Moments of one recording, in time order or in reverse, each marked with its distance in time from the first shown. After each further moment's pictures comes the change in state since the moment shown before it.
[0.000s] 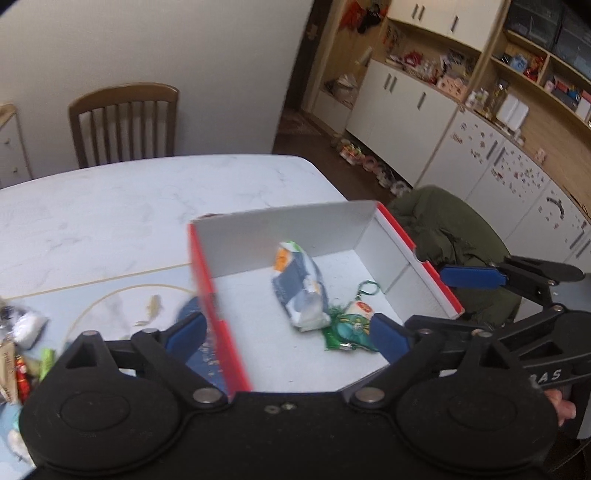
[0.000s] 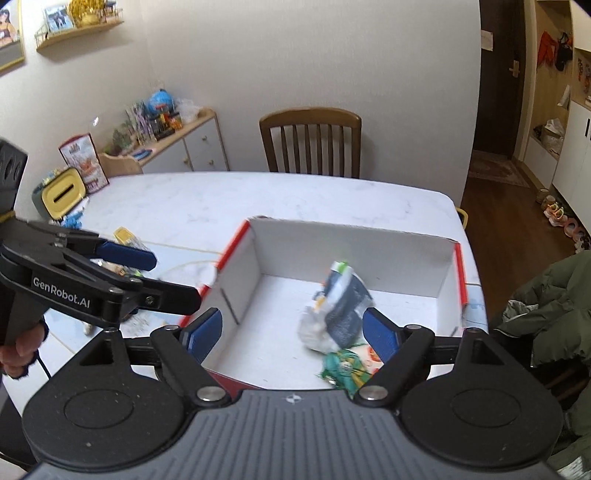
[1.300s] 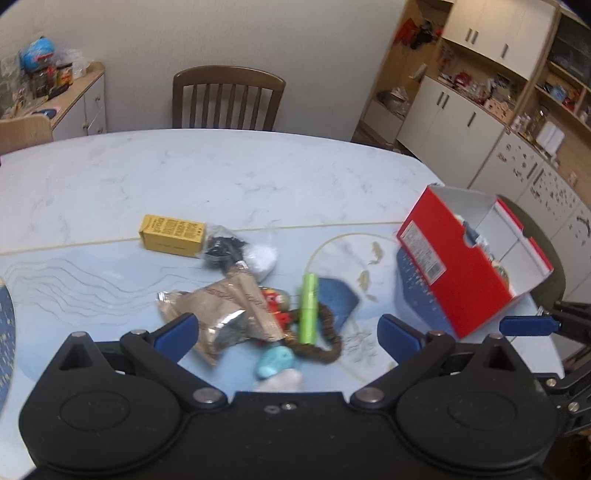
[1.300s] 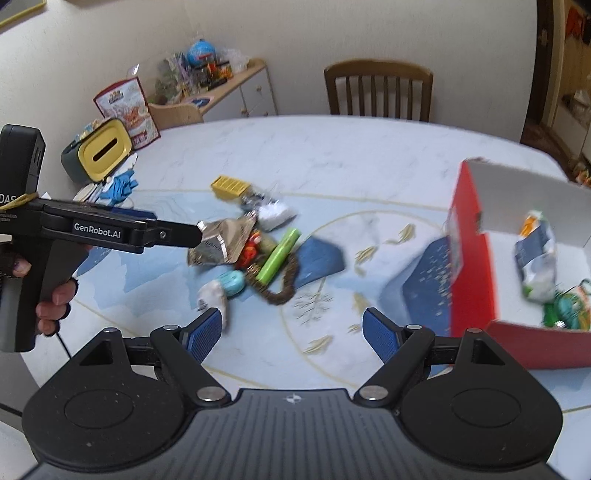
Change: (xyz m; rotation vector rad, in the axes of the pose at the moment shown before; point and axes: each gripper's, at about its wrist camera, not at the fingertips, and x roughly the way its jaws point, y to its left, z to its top) left arm -0.081 0.269 -0.080 -0.053 0.000 0.062; right arm 0.093 0.254 -0.025 0.027 0.161 0.040
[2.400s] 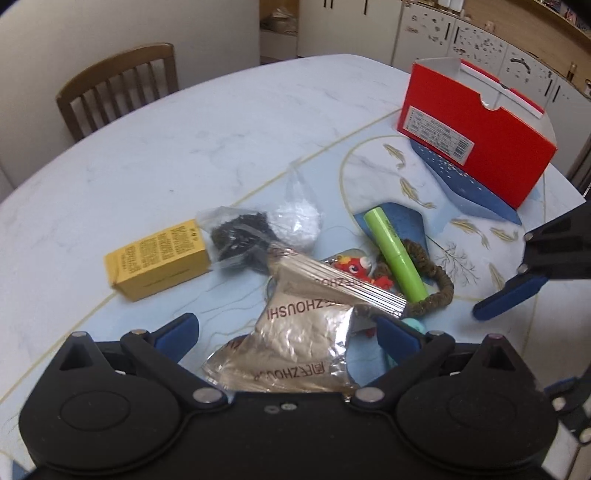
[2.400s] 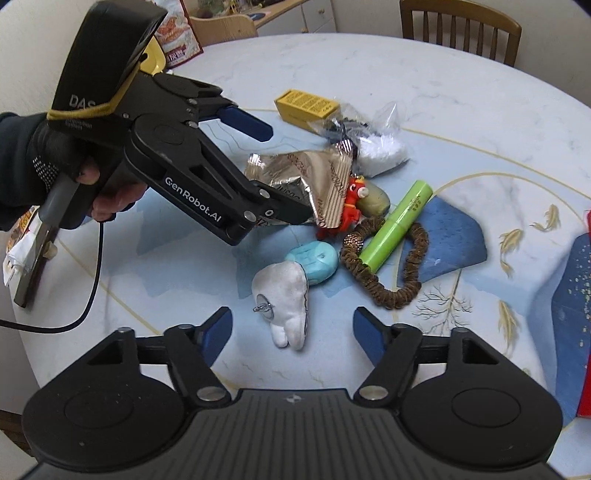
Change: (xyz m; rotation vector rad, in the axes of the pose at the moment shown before) left arm 0.105 0.056 0.023 0.486 0.196 -0.142; right arm 0.138 0.064 0.012 -0.103 0.225 0.124
